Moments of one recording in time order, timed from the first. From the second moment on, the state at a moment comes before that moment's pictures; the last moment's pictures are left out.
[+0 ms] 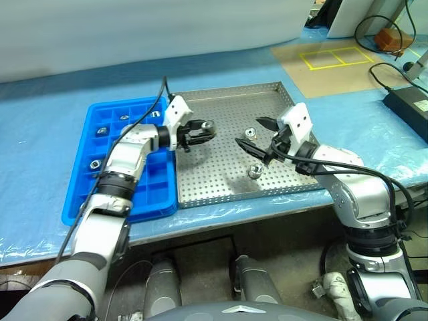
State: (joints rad) left arm -0.75 0.38 -0.05 0.39 -0.15 0.30 -1.04; right arm -0.51 -0.48 0.03 -0.34 0.36 0.66 0.68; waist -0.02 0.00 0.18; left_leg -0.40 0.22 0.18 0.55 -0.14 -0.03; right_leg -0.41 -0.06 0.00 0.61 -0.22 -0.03
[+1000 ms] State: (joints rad) left arm -0.09 0.60 0.27 -0.30 -0.34 0.63 -0.66; right arm -0.76 -0.31 0.34 0.16 0.23 0.39 1.05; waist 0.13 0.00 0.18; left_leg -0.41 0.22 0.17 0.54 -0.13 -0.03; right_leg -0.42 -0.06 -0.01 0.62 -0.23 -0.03
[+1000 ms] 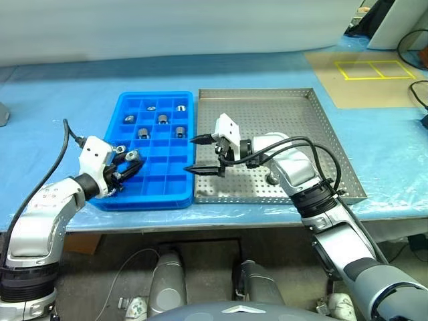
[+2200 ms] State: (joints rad) left arm -0.39 0.58 -0.10 -0.21 -0.44 0.65 -0.88; right arm -0.49 -0.63 0.14 -0.04 0.21 0.51 0.98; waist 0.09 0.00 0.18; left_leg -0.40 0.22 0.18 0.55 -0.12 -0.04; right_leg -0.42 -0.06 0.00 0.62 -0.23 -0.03
